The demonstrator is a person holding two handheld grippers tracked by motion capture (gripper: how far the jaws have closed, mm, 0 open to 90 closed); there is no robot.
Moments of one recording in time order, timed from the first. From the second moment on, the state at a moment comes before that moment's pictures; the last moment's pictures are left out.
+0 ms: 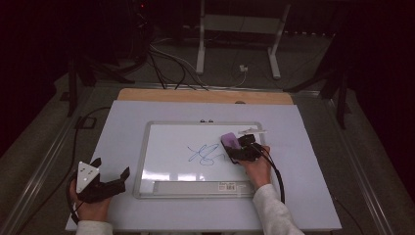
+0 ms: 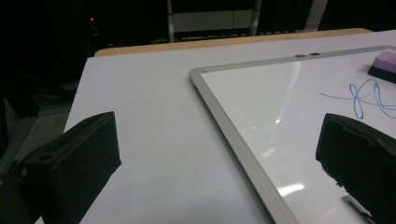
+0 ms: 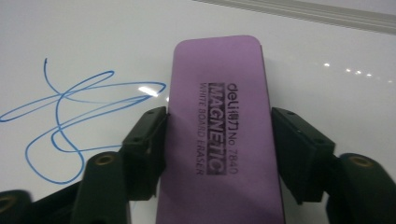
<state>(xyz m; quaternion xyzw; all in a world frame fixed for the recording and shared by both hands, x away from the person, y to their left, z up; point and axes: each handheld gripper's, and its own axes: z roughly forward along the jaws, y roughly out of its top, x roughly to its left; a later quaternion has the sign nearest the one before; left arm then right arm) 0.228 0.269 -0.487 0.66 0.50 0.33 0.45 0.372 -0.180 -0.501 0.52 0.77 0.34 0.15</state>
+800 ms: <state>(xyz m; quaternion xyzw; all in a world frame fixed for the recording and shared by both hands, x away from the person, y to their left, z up) 0.228 0.268 -0.487 0.66 0.50 0.33 0.45 0.362 -0.167 -0.500 0.51 0.78 0.32 0.17</state>
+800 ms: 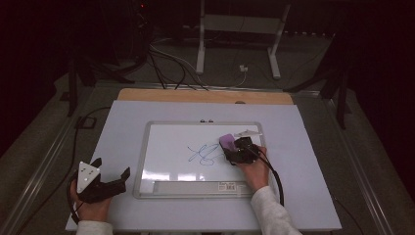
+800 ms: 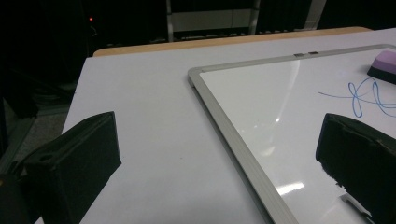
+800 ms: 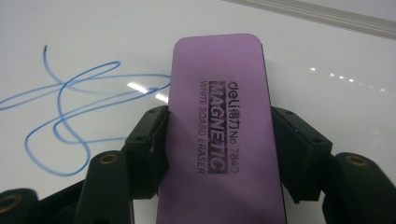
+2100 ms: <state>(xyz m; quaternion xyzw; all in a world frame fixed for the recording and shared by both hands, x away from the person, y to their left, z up) 0.227 0.268 -0.487 0.66 0.50 0.33 0.45 0.355 -0.145 -0.498 0.46 0.81 0.29 0.21</state>
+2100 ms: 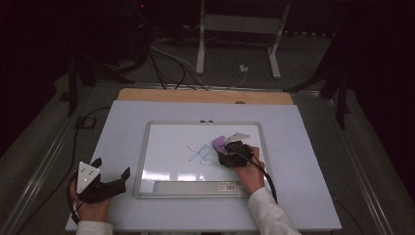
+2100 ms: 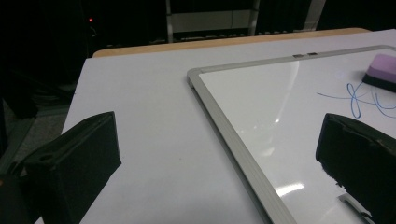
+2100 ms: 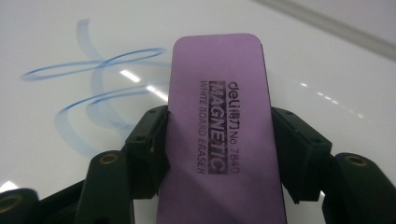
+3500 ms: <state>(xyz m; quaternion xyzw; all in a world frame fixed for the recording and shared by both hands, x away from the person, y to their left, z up) 0.228 0.268 -0.487 0.67 0.49 0.33 0.45 0.357 -0.117 -0.498 0.44 0.82 0.30 0.19</state>
